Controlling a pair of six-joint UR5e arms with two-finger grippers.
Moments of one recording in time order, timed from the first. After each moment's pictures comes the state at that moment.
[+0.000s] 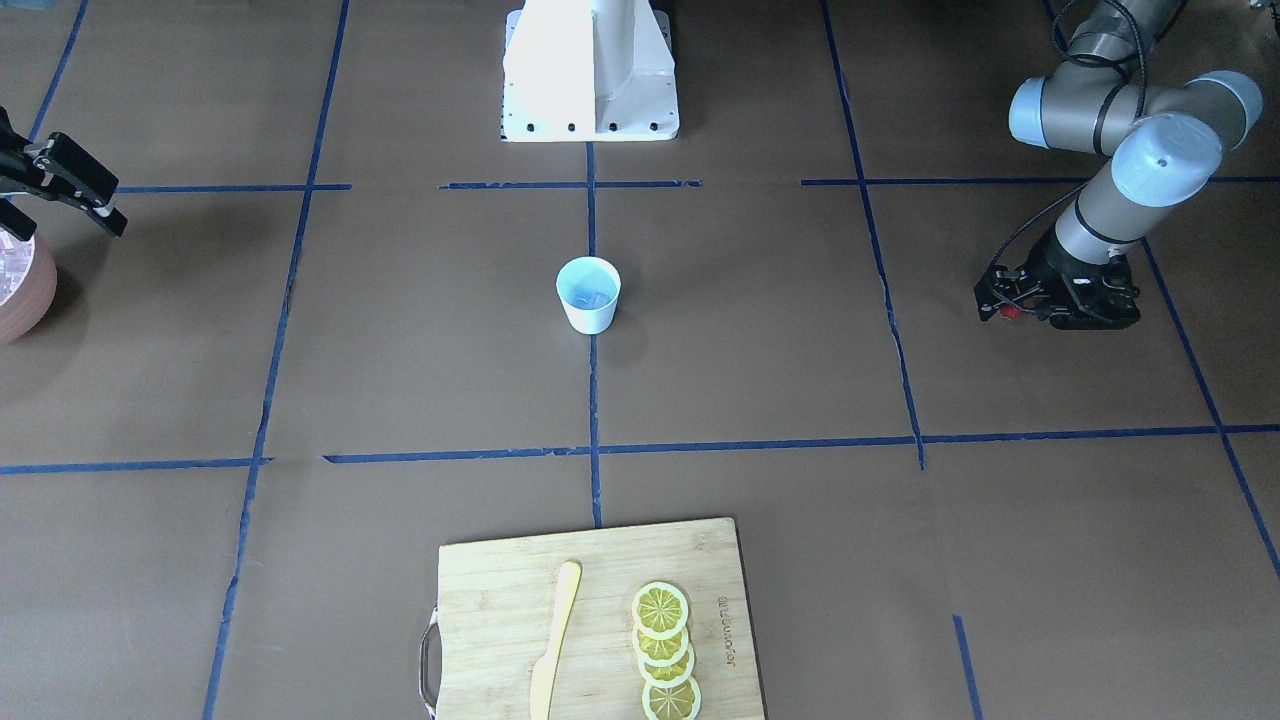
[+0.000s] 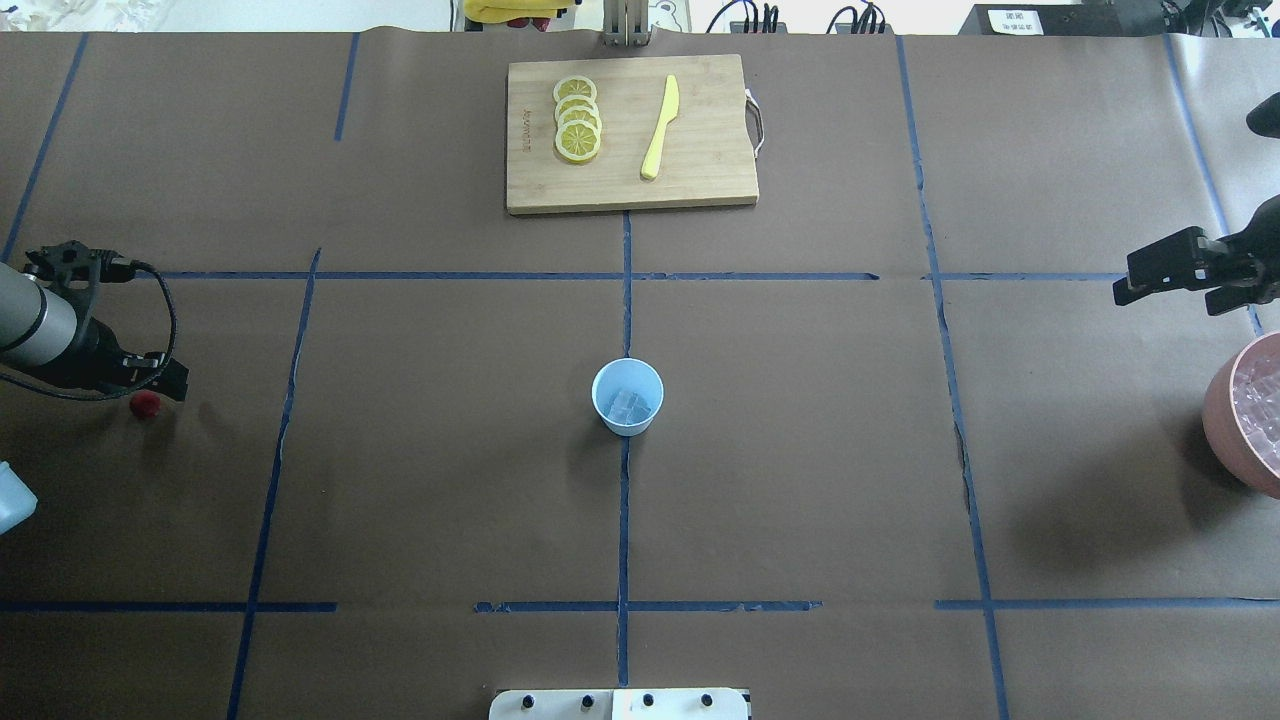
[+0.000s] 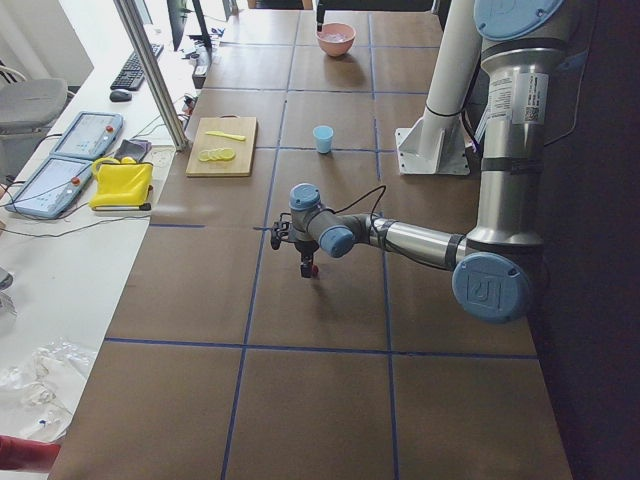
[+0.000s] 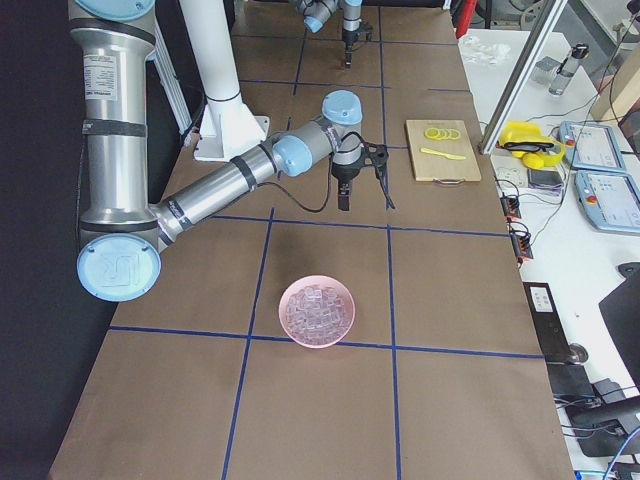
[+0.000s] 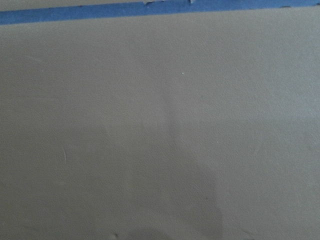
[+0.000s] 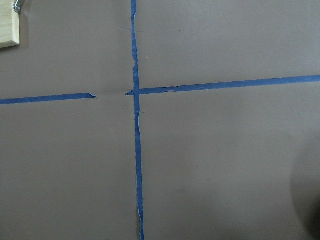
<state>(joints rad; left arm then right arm) -0.86 -1.57 -1.67 -2.04 -2.11 -0.83 1.12 -1.59 2.15 -1.53 2.28 0.79</state>
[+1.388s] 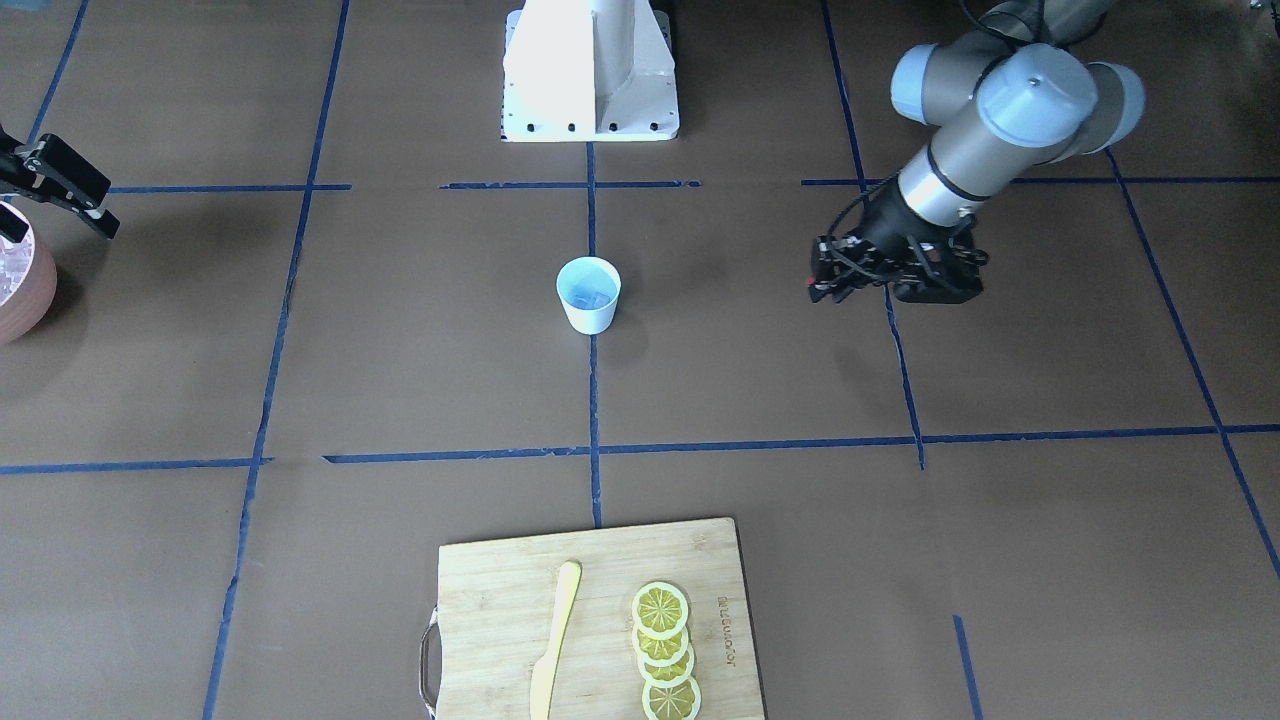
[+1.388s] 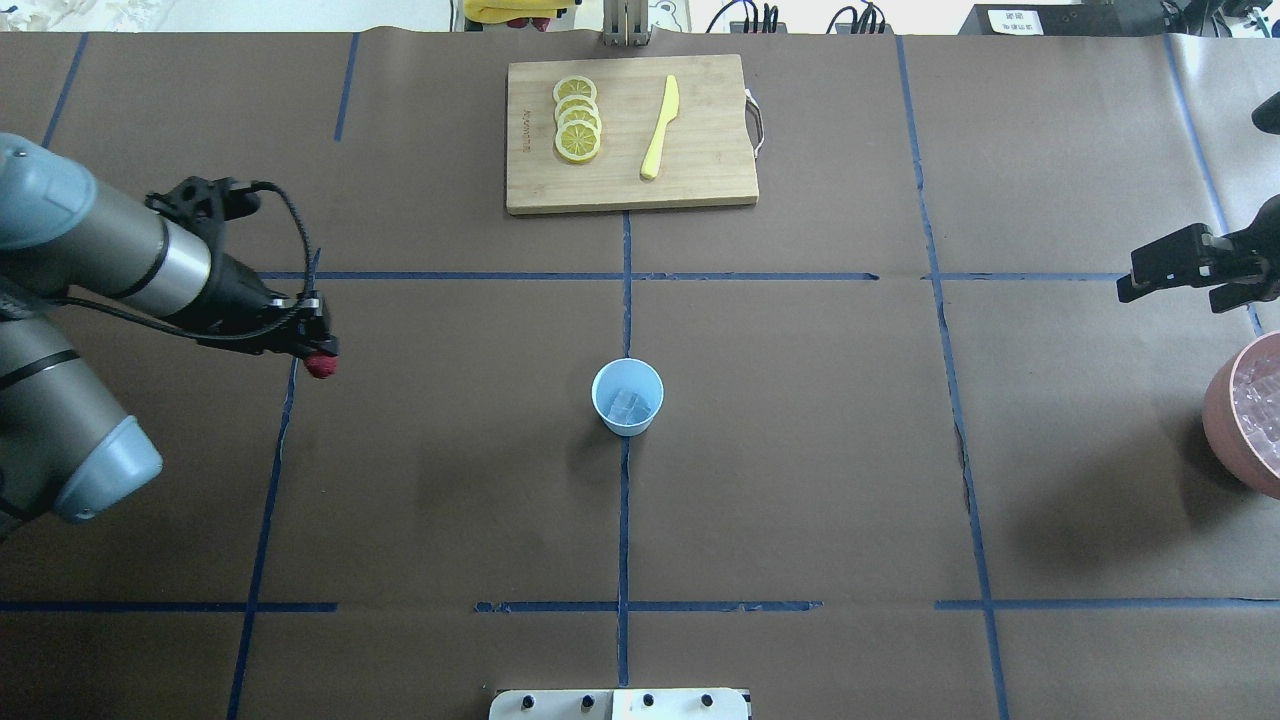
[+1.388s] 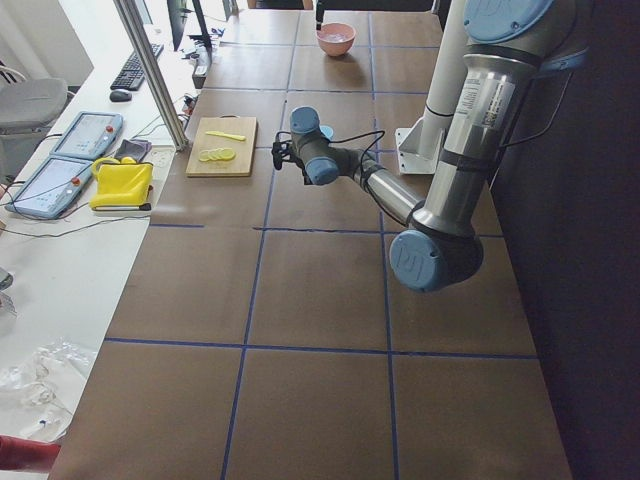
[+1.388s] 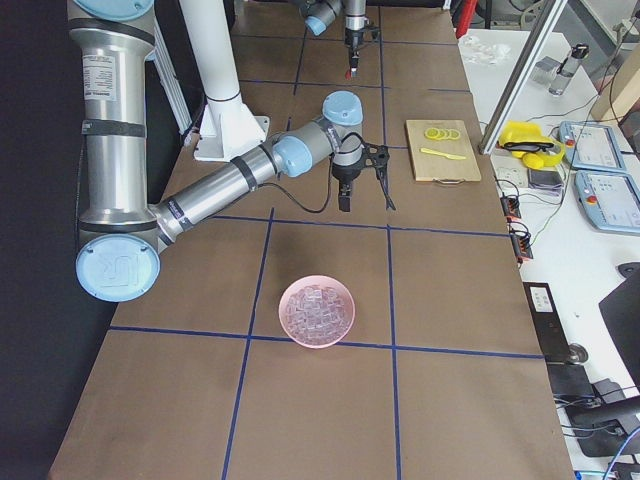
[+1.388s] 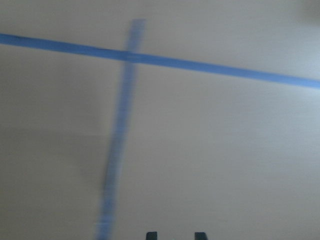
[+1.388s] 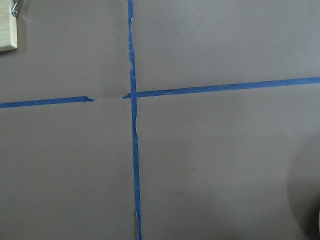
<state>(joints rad) -0.74 -1.94 -1.78 -2.01 -2.20 -1.32 1.13 -1.59 2.15 -1.53 2.28 0.78</state>
